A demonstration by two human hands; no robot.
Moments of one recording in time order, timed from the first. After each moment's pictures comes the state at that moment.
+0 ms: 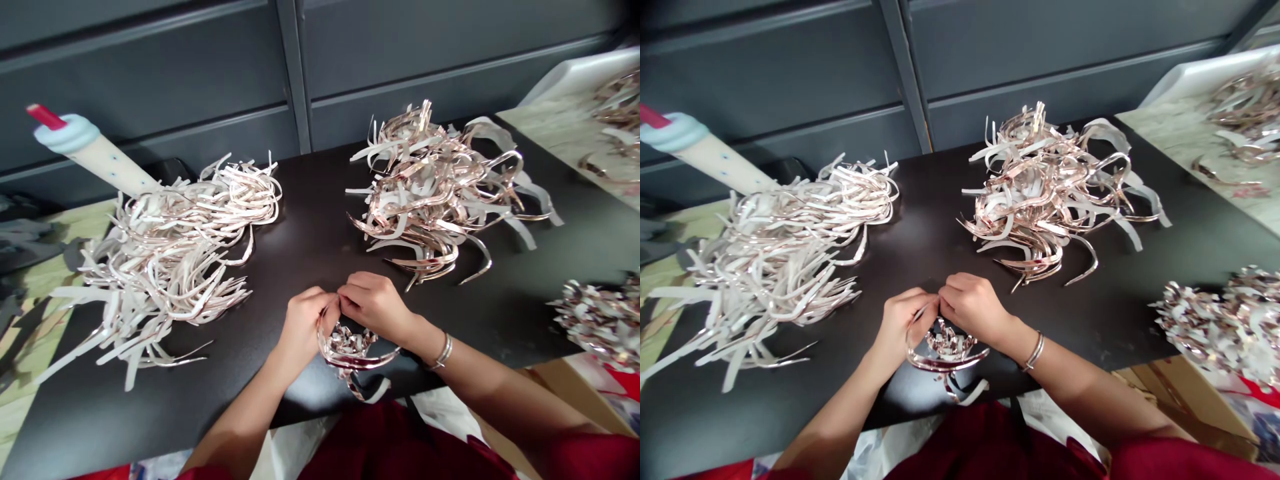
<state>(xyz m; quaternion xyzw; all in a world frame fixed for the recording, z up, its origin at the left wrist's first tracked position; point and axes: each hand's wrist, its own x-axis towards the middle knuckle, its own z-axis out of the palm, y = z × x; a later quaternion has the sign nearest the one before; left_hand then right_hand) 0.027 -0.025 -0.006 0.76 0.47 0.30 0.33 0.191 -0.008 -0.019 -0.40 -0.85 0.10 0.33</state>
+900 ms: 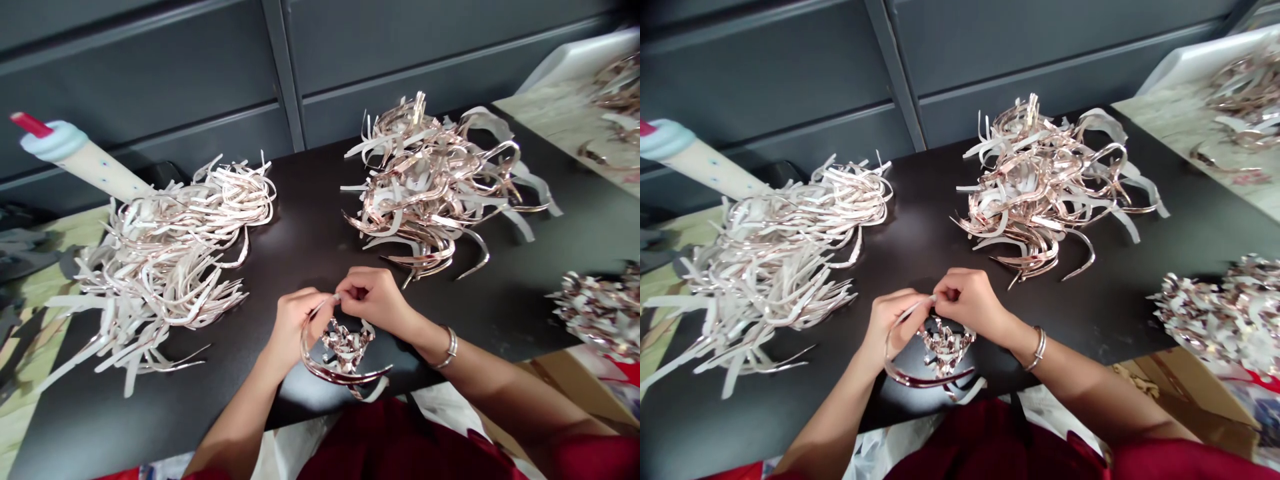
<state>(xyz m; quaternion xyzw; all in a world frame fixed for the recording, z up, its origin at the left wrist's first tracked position) 0.022 -0.021 0.007 0.74 0.47 0.31 0.36 0.191 -0.009 -0.007 -0.46 -0.70 0.35 0.41</state>
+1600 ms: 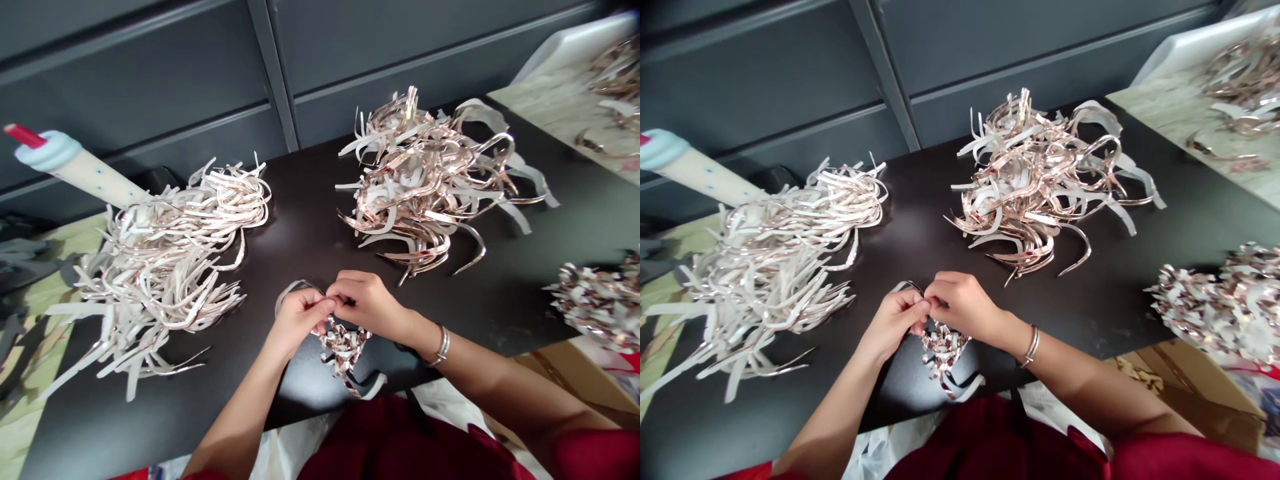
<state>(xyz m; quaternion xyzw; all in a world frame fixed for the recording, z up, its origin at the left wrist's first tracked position) 0.027 -0.015 -0.007 0.42 0.51 0.29 0.69 0.191 -0.008 -0.015 -0.39 -0.78 0.26 0.41</state>
